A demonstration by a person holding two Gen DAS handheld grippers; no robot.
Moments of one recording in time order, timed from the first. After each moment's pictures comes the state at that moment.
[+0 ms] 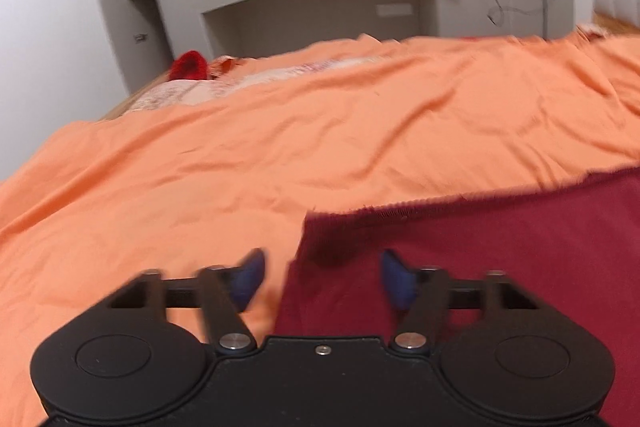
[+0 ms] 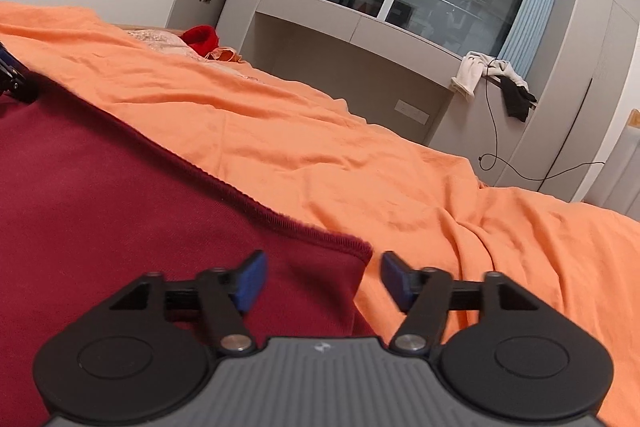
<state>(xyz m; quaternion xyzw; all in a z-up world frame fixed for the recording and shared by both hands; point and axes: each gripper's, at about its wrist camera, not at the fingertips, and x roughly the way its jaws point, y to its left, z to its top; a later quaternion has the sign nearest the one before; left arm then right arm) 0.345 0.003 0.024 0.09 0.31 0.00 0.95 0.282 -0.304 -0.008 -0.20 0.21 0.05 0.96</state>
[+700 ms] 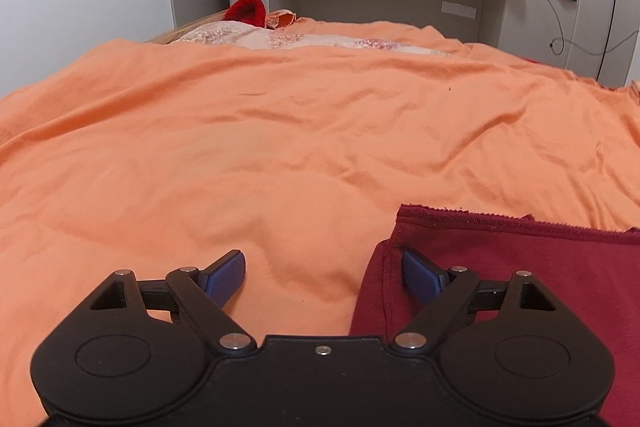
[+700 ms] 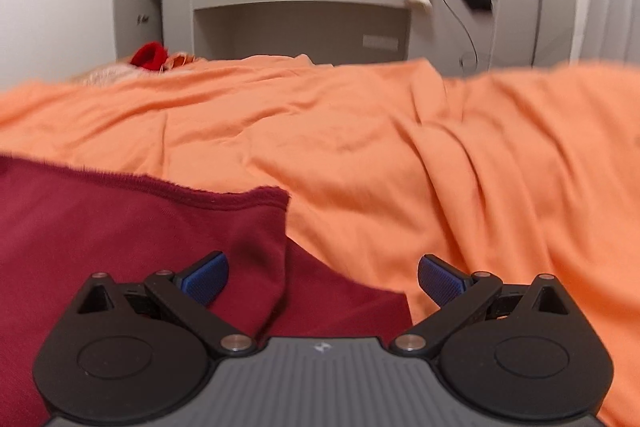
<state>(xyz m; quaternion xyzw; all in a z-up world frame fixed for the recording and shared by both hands) 0.354 0.056 0.017 -0.02 0.35 0.06 0.93 0.292 -0.386 -0.016 0.02 0.29 0.03 0.96</state>
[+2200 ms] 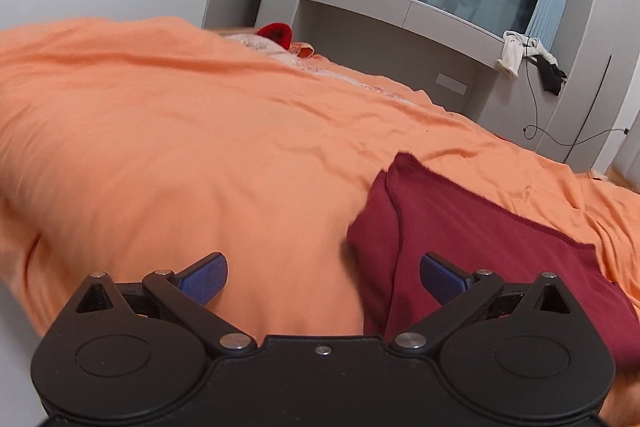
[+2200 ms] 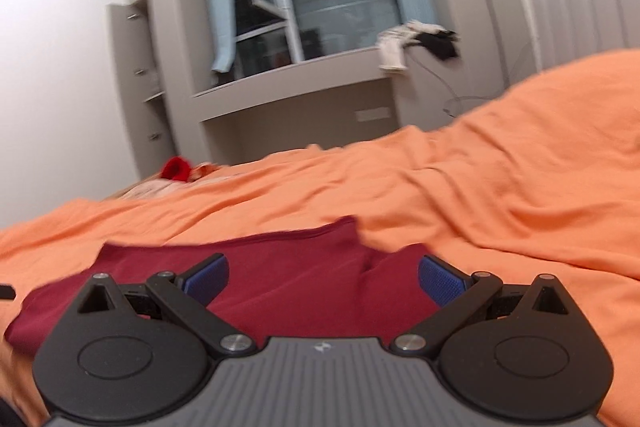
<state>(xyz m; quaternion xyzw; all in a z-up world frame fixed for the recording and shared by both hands) 0.156 0.093 0.014 -0.16 0.27 0.04 0.95 0.134 -0.332 0.023 0.09 0.15 0.05 0.98</state>
